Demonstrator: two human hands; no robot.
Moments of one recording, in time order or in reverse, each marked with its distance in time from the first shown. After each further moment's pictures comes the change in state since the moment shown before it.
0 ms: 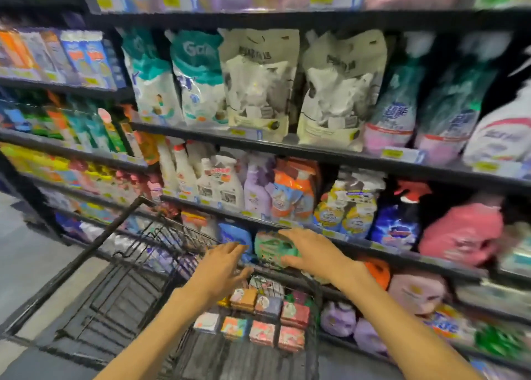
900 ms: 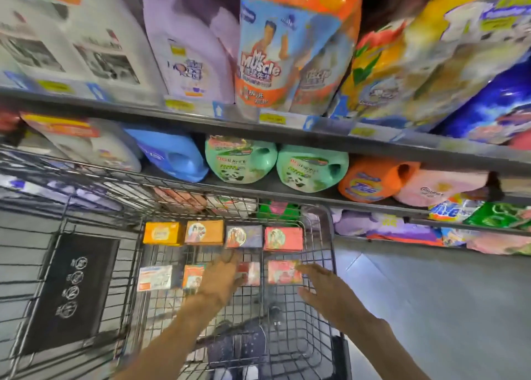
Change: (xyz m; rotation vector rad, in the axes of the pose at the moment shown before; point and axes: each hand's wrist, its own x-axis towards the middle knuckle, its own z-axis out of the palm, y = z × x) left_hand 0.150 -0.086 0.394 -0.188 -0.657 -0.032; right_hand 0.012 0.095 0.348 0.377 -0.403 0.633
